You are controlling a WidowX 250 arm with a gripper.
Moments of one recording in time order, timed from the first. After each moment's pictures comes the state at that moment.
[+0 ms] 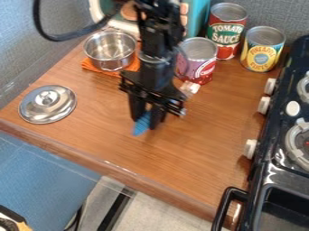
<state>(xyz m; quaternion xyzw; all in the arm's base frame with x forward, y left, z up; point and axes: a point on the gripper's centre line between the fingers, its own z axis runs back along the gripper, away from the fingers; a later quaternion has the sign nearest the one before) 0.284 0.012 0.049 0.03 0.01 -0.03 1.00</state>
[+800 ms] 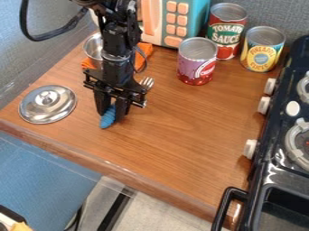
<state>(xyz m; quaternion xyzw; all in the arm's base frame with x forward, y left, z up) 0.295 0.083 0.023 0.07 0.01 0.05 1.00</state>
